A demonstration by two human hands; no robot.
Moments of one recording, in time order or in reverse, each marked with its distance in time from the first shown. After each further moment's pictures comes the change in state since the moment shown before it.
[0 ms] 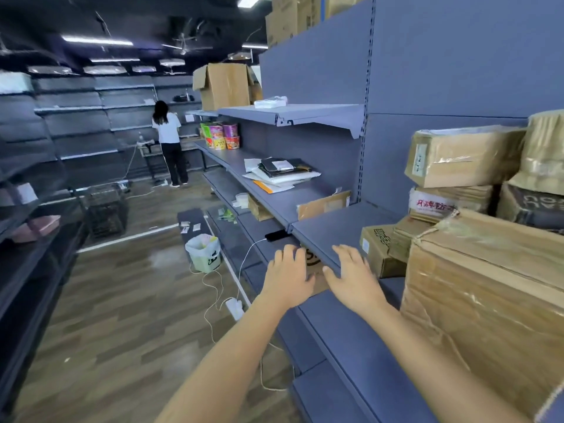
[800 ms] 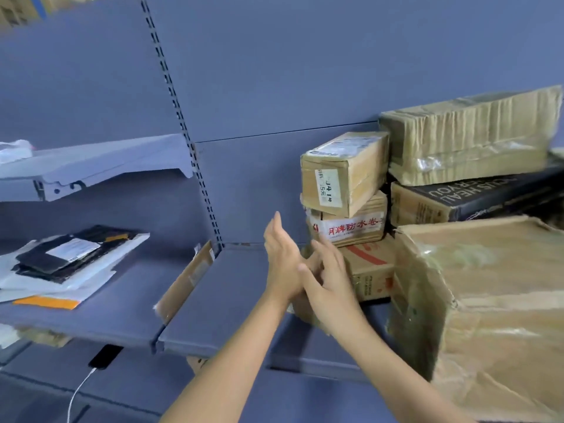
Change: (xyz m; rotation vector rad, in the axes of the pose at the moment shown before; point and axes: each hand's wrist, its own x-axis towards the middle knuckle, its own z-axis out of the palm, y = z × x) left_hand 0.212 0.108 0.028 -0.973 -0.118 0.647; right_hand 0.095 0.013 -0.024 0.356 0.853 0.399
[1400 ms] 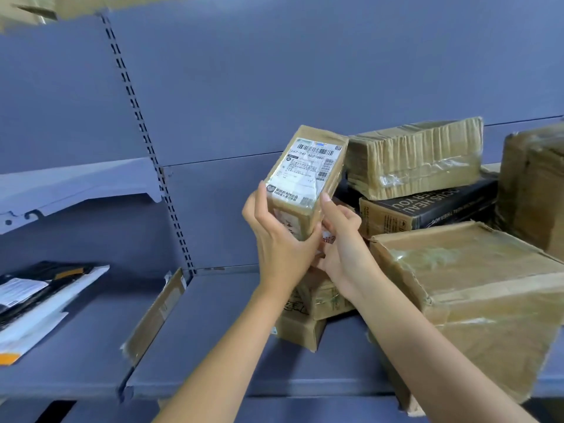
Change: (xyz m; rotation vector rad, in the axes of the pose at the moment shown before) left_hand 0.022 0.055 -0.007 -0.272 0.427 0.505; right_hand 0.042 -0.068 -0.044 0.817 0.131 0.277
